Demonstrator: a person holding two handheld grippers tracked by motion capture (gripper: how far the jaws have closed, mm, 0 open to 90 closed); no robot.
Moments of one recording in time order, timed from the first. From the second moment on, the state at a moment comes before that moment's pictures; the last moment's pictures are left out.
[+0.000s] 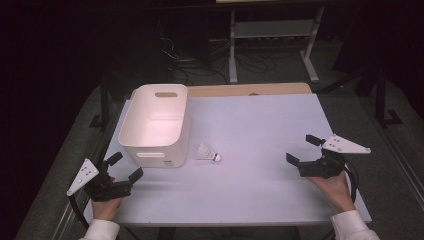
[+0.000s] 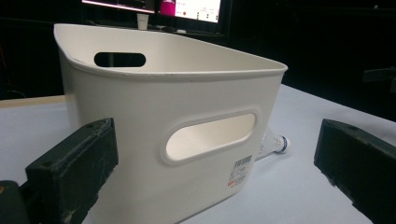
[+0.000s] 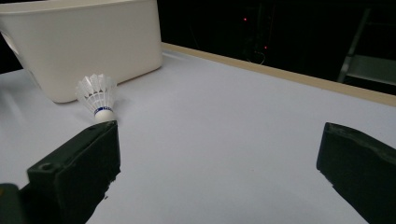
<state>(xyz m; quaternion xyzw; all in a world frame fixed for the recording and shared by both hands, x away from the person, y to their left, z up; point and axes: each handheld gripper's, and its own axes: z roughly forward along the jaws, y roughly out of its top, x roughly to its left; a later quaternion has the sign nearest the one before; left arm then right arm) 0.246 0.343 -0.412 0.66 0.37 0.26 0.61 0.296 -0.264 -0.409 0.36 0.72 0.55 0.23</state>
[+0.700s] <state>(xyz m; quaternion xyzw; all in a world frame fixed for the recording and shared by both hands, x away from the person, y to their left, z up) 0.246 0.343 -0.413 0.66 0.37 0.25 0.61 0.294 -0.263 -0.409 0.37 0.73 0.53 0.21</state>
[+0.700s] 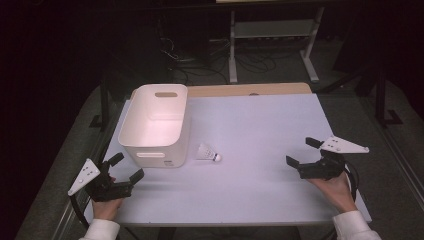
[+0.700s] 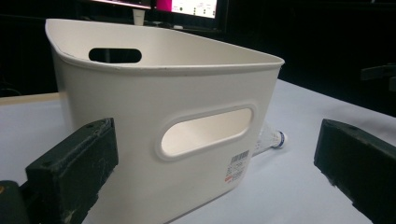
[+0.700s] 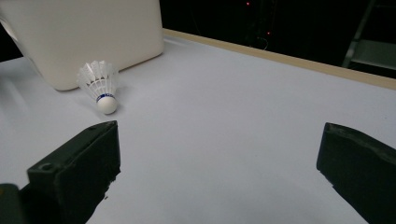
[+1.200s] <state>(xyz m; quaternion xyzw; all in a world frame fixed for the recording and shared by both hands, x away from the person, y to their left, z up) 0.246 0.346 -0.413 0.66 0.38 0.25 0.61 0.303 -0.251 -0.394 0.35 0.75 0.53 0.20</state>
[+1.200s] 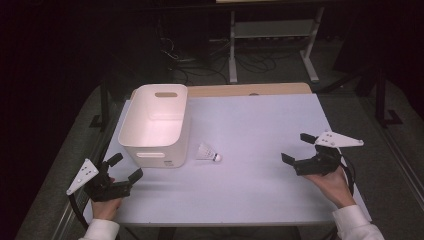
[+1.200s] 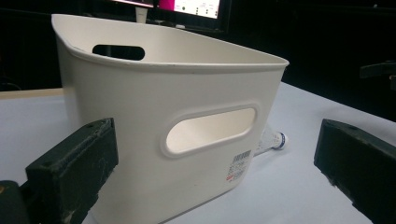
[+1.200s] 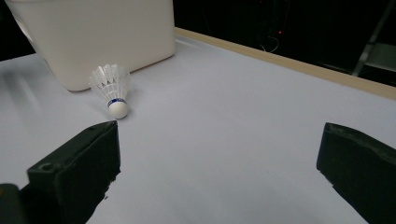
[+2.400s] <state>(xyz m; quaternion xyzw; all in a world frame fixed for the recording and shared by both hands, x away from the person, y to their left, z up) 0.245 0.341 -0.413 0.66 0.37 0.25 0.60 0.330 -0.201 -0.377 0.29 0.81 0.48 0.16</state>
